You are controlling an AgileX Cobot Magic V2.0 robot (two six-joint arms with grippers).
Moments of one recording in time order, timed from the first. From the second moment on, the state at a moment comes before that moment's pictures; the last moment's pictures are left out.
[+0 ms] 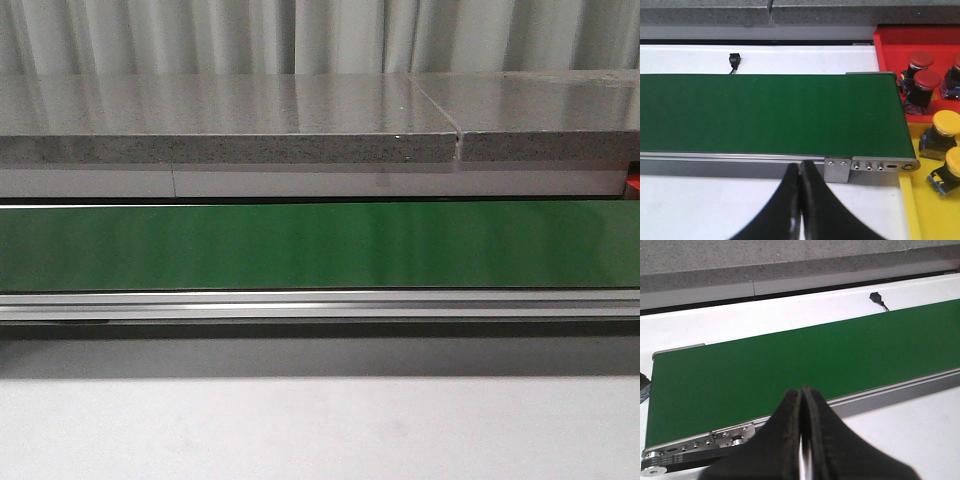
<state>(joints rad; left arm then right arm) -0.22 0.49 -0.67 -0.13 0.73 0.12 0.03 0.35 -0.52 0.03 0.68 0.04</state>
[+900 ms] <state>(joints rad) -0.05 0.84 -0.81 -0.01 0.68 -0.08 0.03 0.35 -0.52 0.03 0.68 0.04</state>
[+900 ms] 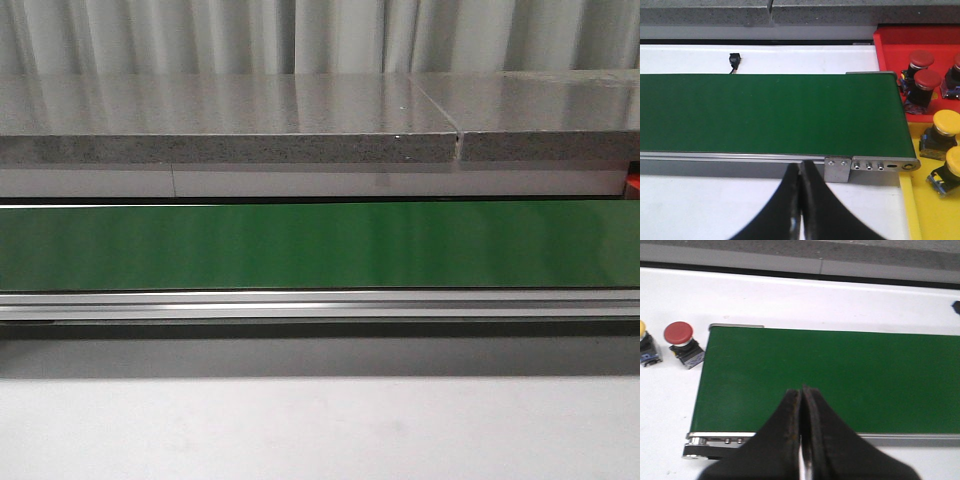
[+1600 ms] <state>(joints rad) 0.37 1.27 -1.08 -0.06 0.81 -0.08 0.03 0.35 -0.52 0.03 0.68 0.04</state>
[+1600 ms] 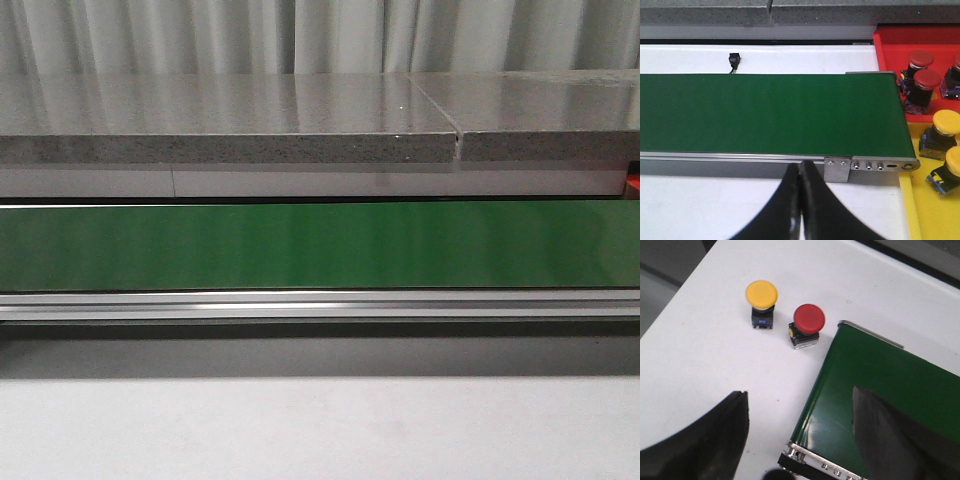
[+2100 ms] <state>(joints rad) 0.46 1.69 -1.44 -0.13 1.03 -0.11 0.03 0.35 -0.52 0.03 0.68 0.04</state>
